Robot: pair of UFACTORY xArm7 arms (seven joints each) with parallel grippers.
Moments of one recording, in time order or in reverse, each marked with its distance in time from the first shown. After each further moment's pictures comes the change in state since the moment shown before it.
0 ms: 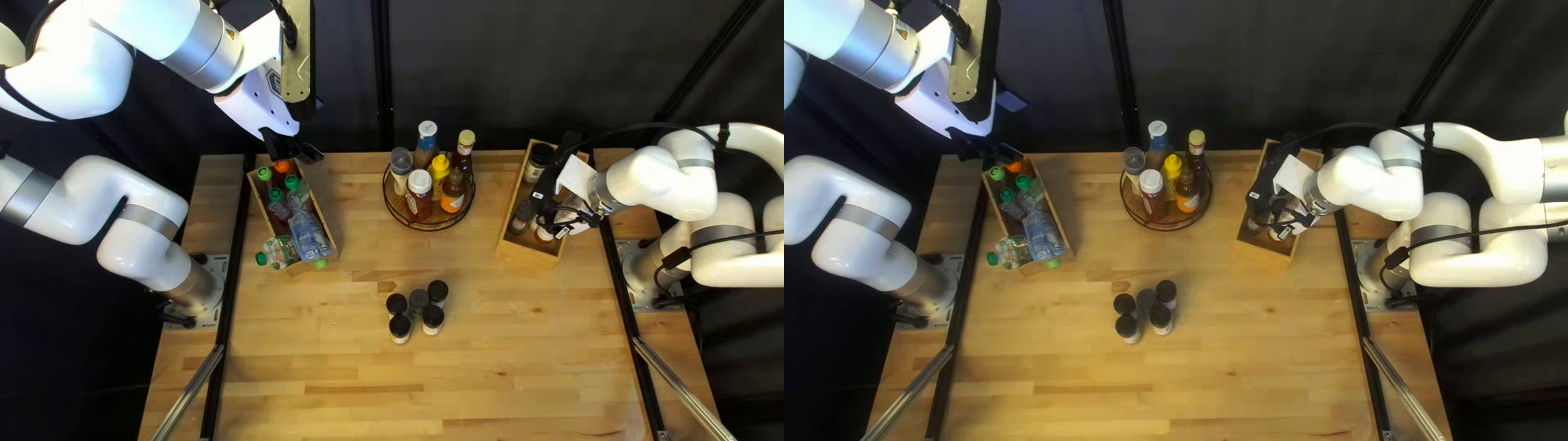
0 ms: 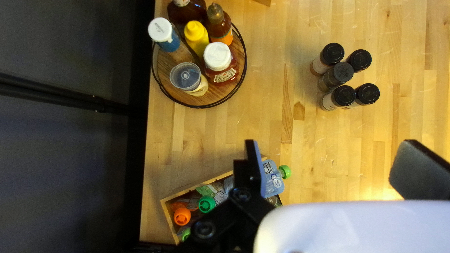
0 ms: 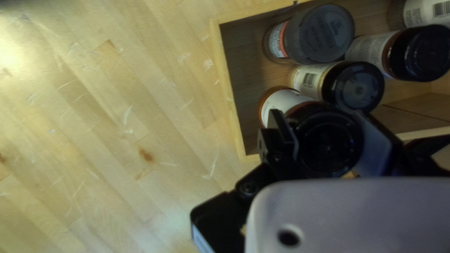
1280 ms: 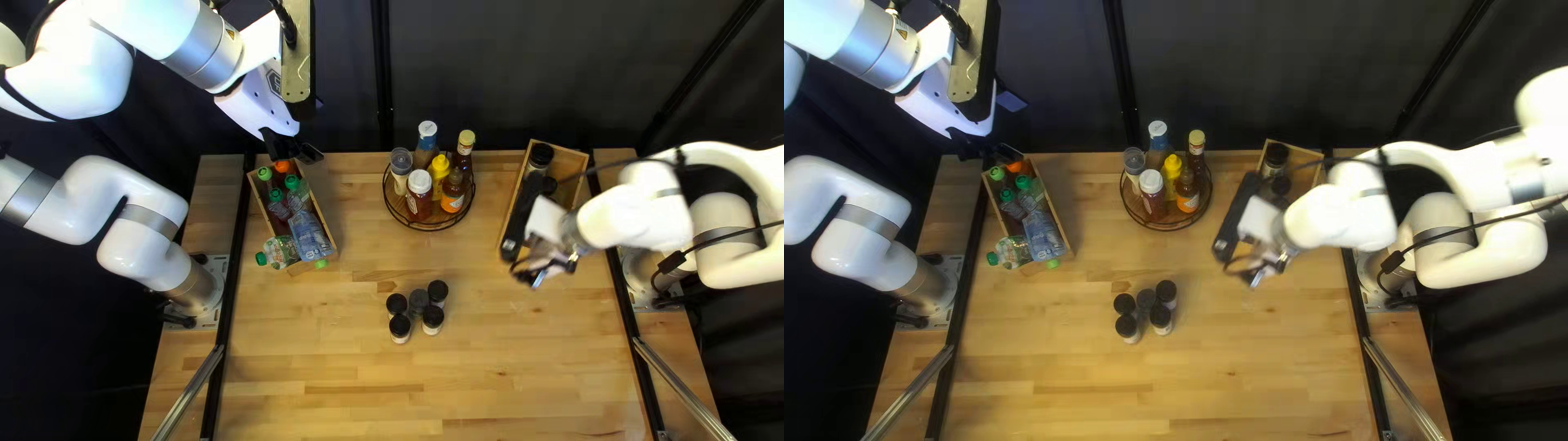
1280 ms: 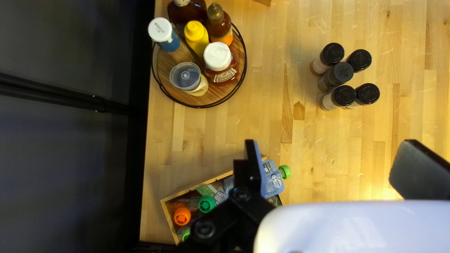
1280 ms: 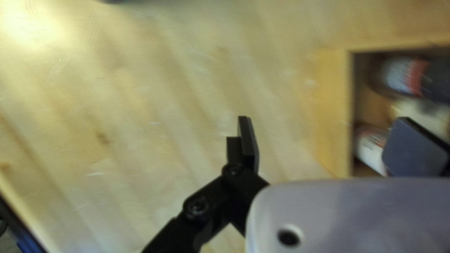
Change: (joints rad) left arm 0.000 0.000 0.000 0.000 0.000 0.000 0.000; right arm 0.199 0.574 0.186 0.386 0.059 -0.256 -0.079
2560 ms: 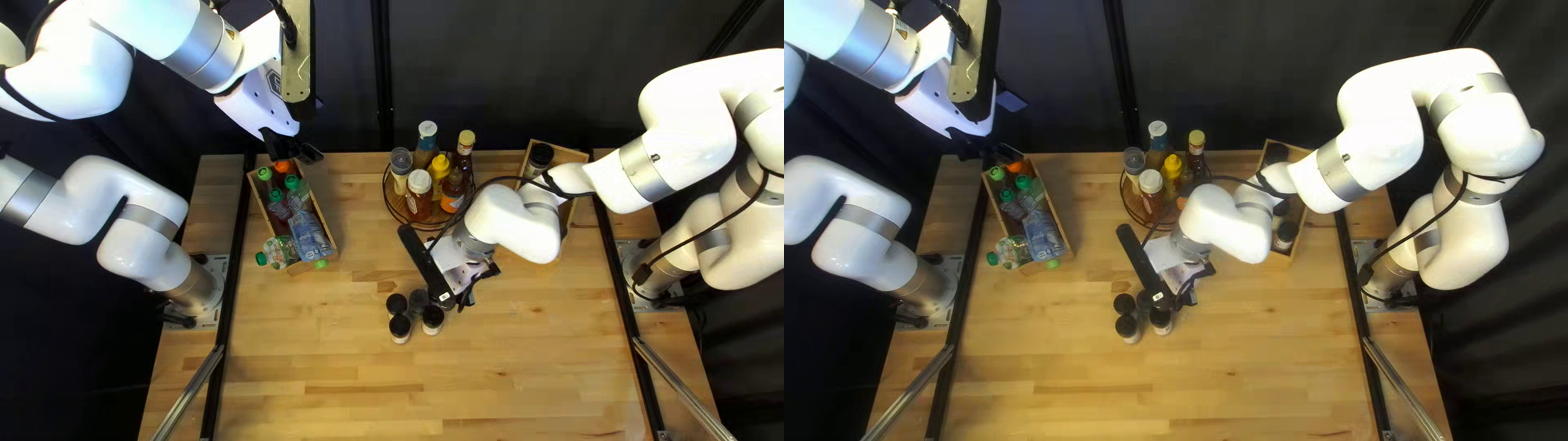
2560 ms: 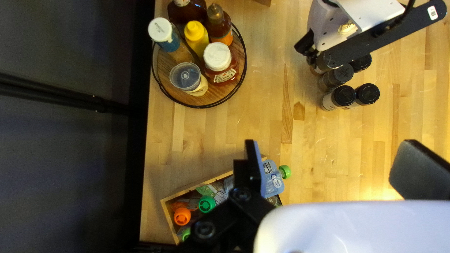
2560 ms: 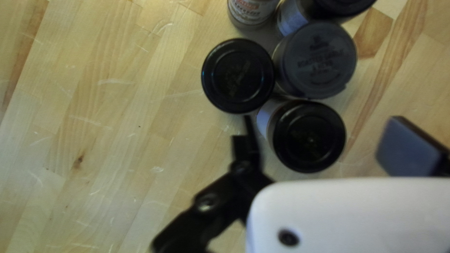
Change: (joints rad) left arm 0.000 0.000 0.000 0.000 0.000 0.000 0.000; right arm 0.027 0.420 -0.170 0.250 0.405 -0.199 -1.114
